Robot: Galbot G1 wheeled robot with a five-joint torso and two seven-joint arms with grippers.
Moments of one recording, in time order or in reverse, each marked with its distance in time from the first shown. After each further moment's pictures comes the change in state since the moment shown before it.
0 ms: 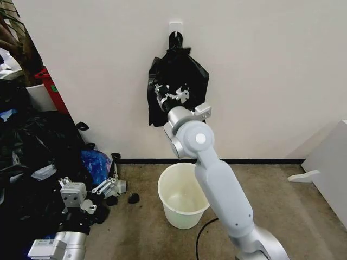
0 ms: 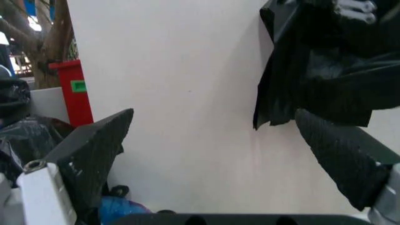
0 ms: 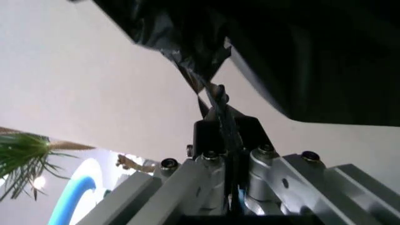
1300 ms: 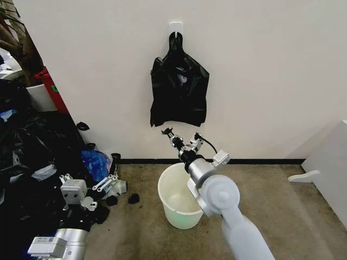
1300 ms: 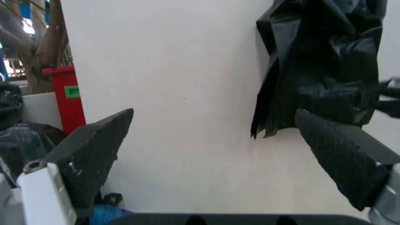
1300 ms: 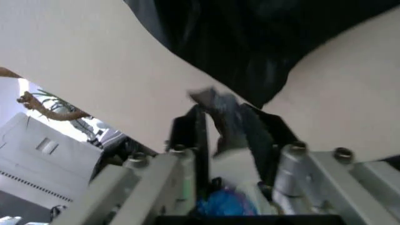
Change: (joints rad) left arm -0.023 0.010 0.008 0.000 -0.013 0.000 0.003; right arm -0.386 -0.170 0.052 0.209 -0.406 -0.241 -0.141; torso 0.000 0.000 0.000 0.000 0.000
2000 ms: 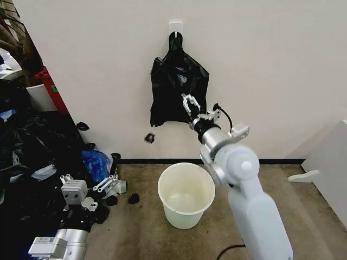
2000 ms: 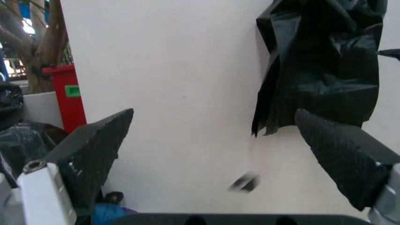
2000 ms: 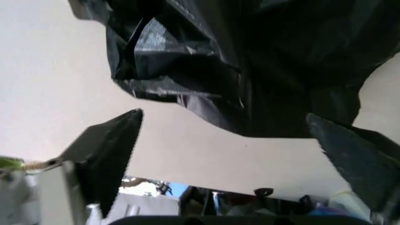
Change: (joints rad) left arm 0.006 -0.002 -0.002 0.000 0.007 0.000 0.003; right arm 0.264 0.081 0.124 -0.021 0.471 0.131 0.282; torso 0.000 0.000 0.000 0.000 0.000
